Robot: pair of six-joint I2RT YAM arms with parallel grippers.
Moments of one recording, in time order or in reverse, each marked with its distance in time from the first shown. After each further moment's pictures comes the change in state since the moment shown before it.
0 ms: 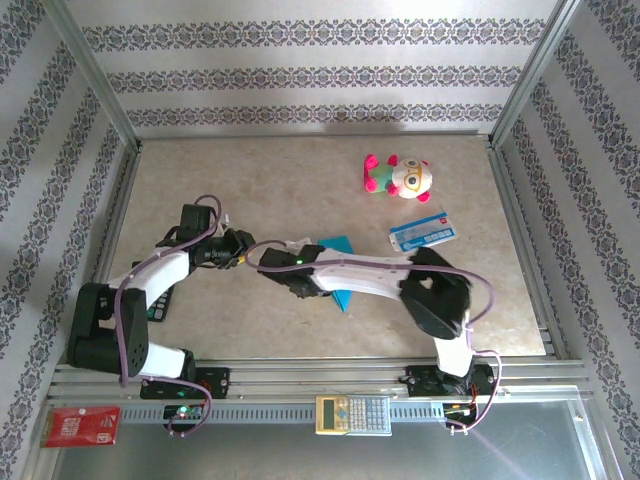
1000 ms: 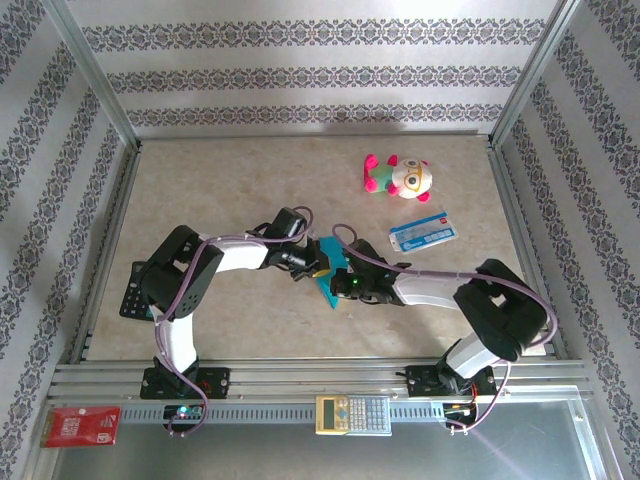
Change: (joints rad) left arm -0.462 0.528 0.304 0.180 0.055 -0.146; right arm -0.350 -0.351 -0.751 0.865 -0.644 0.124
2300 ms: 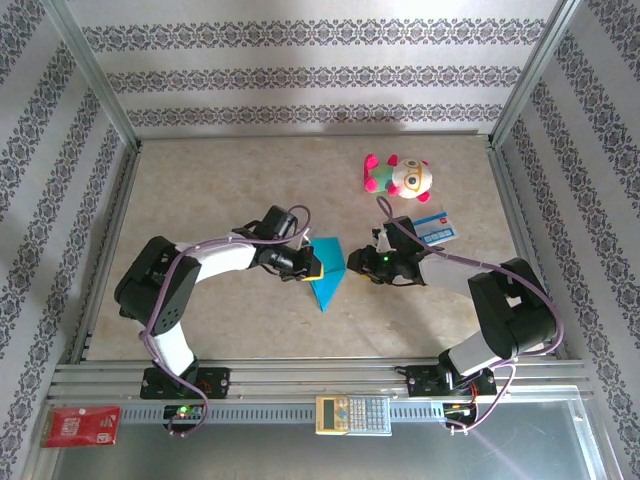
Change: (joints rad) left arm 0.011 -0.141 -0.033 -0.190 0.061 0.301; right arm -0.347 0.000 0.019 -0.039 -0.350 -0.055
